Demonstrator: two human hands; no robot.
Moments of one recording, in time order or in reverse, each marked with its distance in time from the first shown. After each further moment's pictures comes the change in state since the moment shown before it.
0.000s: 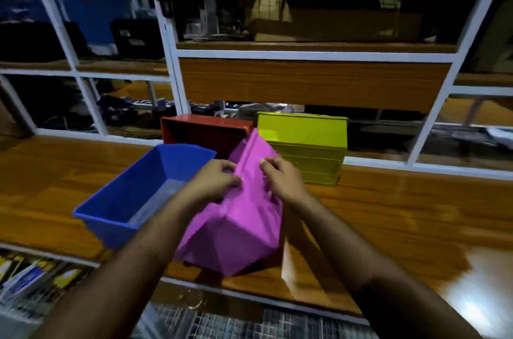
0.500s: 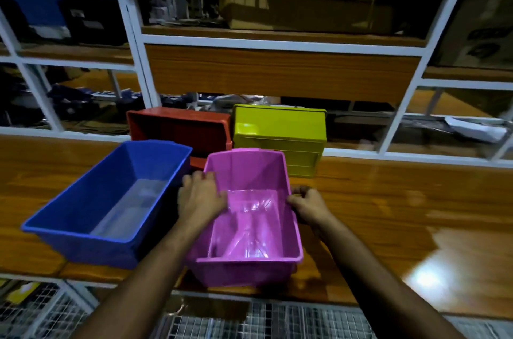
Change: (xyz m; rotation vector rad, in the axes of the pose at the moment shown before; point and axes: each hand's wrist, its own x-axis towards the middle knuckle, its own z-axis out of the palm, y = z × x) left_hand 0.047 -0.063 0.046 0.736 0.244 0.104; right_hand -0.020 0.088 -0.051 0.089 0.099 0.449
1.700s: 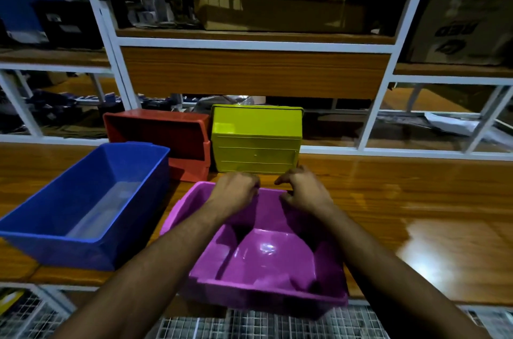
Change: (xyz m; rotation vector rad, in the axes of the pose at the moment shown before) left_hand 0.016 0.105 0.040 0.083 0.045 0.616; right_hand 0.004 -0.007 -0.074 -1.011 0.054 -0.616
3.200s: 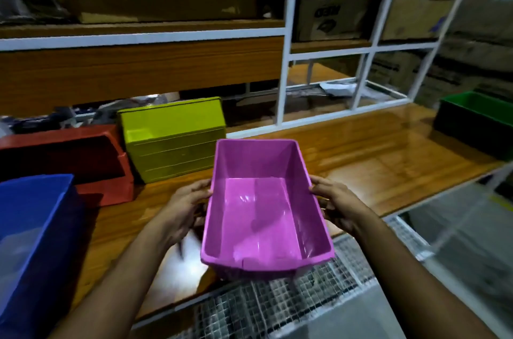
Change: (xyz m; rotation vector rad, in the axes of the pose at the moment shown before) left_hand -0.027 0.037 -0.017 -1.666 -0.459 -0.444; right_hand -0.176 0.072 -0.042 1.476 0.204 0.818
